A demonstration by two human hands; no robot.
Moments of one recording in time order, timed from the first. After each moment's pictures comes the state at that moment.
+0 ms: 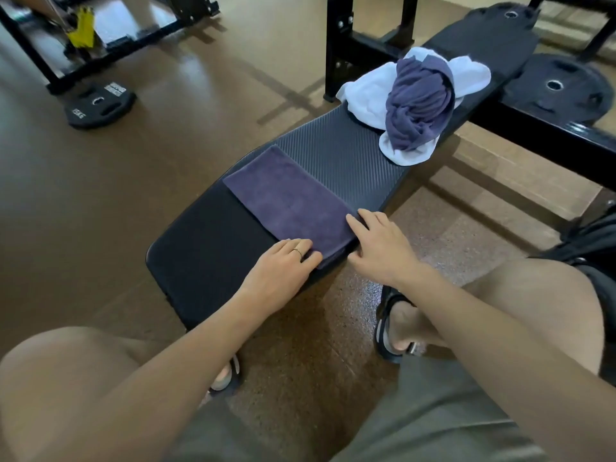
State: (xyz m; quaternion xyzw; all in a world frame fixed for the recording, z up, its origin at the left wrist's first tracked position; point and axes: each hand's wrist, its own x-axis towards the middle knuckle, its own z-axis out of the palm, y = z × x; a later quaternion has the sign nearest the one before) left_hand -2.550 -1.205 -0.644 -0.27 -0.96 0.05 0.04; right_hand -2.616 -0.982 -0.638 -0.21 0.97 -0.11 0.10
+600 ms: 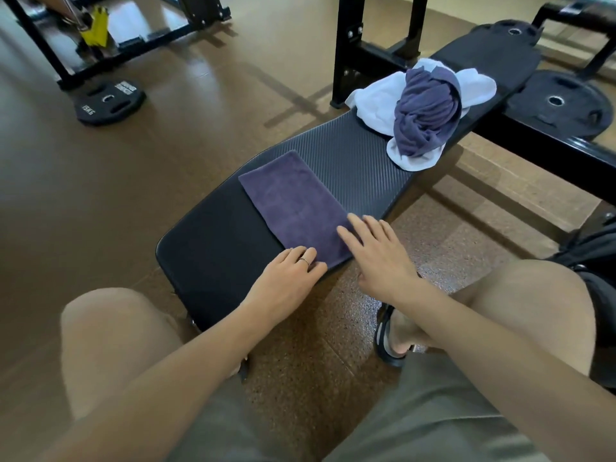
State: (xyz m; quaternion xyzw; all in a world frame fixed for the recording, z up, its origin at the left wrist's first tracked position) left_hand -2.527 -1.206 -0.653 -0.26 -0.96 0.06 0.07; right_hand -2.590 -0.991 -0.638 -0.30 0.95 0.02 0.04
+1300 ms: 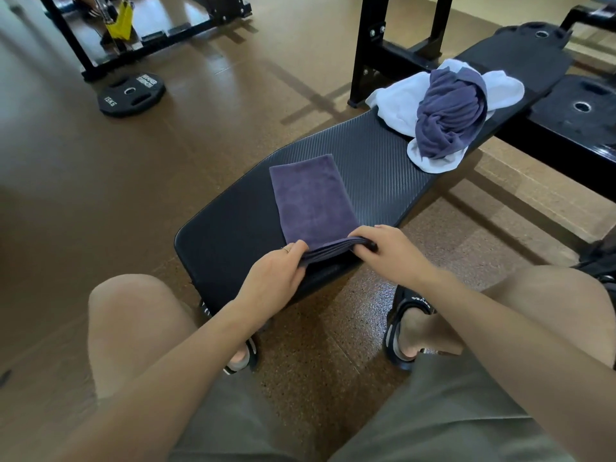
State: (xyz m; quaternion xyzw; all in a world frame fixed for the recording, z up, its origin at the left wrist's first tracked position) left_hand -2.512 -1.235 -0.626 -0.09 -0.98 -0.16 0.02; right_hand -2.612 -0.999 -0.641 -0.29 0.89 -0.33 0.09
